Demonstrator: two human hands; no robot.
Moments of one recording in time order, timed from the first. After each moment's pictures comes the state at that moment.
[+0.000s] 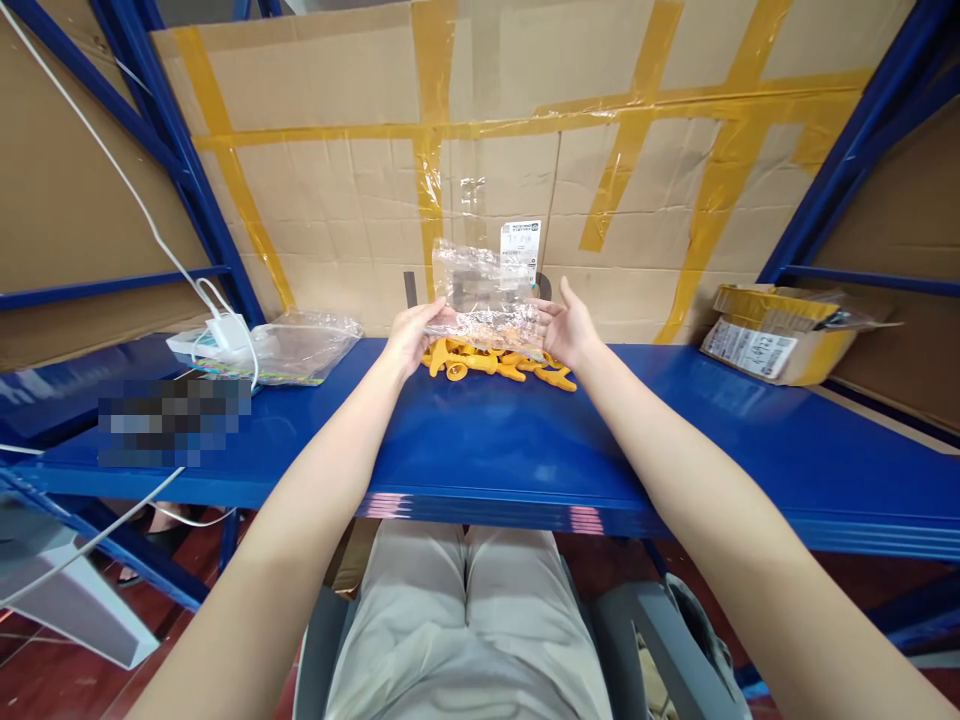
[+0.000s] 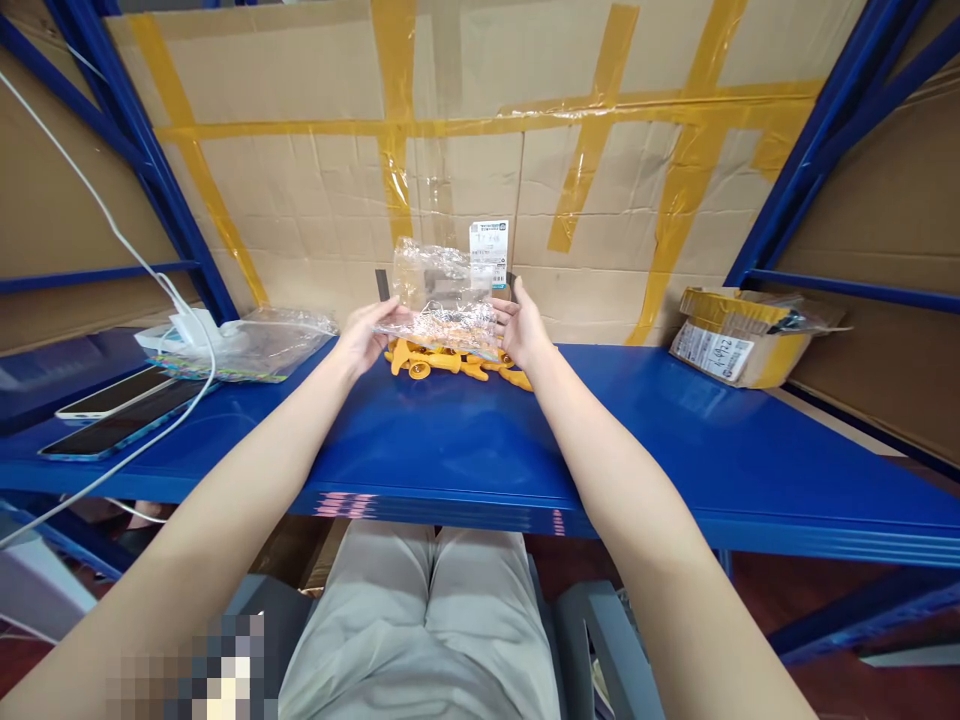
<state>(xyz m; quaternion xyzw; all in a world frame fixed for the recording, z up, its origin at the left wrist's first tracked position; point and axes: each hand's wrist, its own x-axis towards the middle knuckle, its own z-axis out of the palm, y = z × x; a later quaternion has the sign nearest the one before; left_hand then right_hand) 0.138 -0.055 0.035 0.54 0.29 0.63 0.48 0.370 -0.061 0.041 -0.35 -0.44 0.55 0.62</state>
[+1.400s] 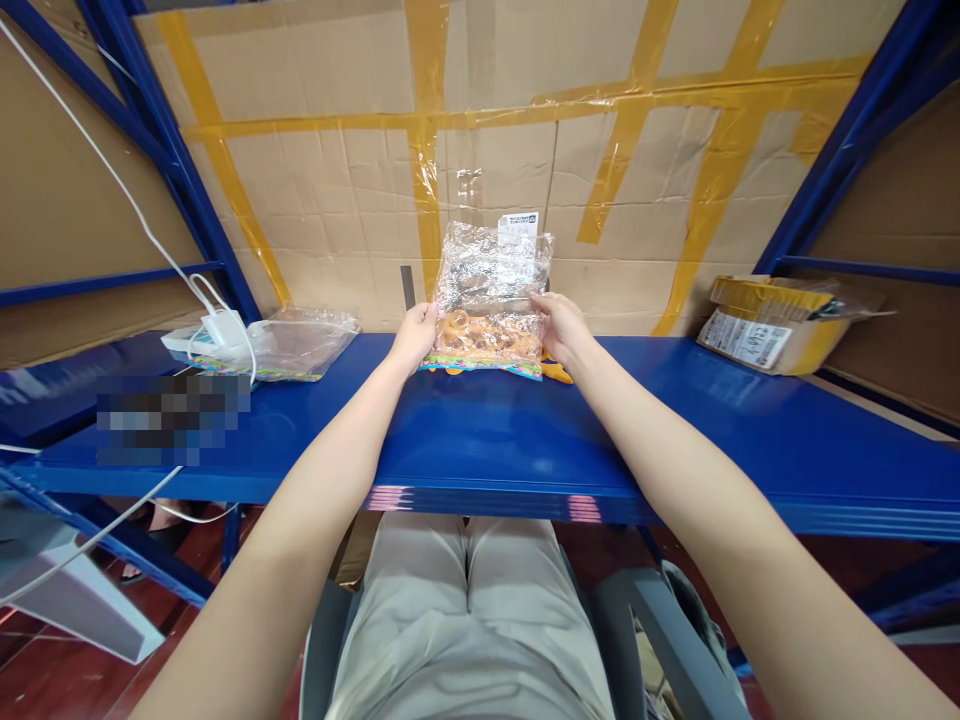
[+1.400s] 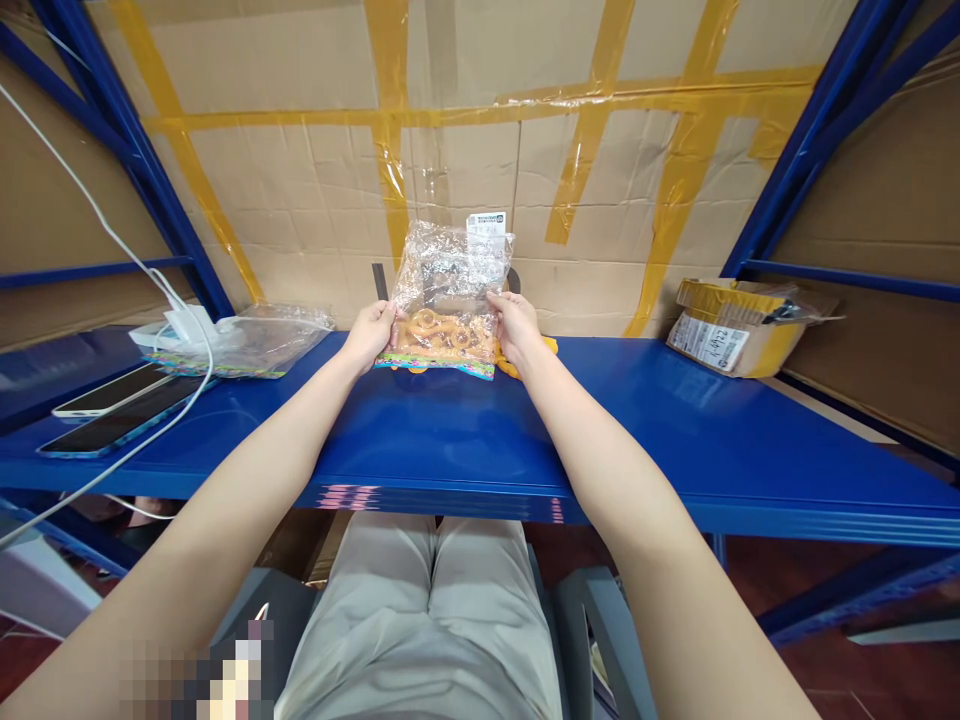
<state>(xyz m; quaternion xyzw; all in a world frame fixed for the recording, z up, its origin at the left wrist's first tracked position) 0.143 -0.052 0.026 0.59 0.46 0.57 0.34 0.352 -0.062 0.034 -0.33 -0.41 0.46 0.72</state>
